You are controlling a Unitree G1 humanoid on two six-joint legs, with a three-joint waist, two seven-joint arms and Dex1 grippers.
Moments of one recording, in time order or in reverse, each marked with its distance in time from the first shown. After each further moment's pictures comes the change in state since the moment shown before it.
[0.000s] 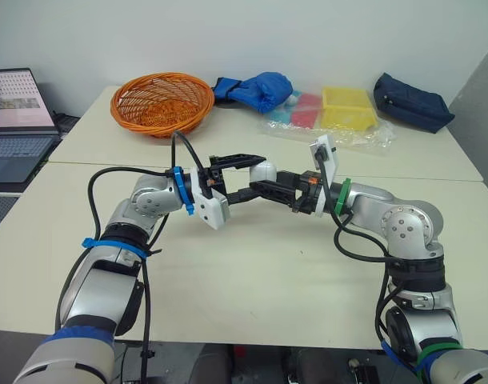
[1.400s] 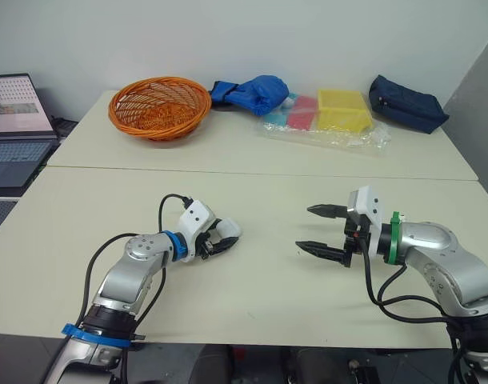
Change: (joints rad) left arm 0.601 0.013 0.114 -0.839 -0.432 1.729 -0.142; right arm 0.401 -0.396 0.112 -0.189 -0.329 -0.565 0.457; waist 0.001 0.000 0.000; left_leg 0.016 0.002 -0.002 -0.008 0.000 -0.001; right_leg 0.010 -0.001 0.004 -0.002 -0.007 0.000
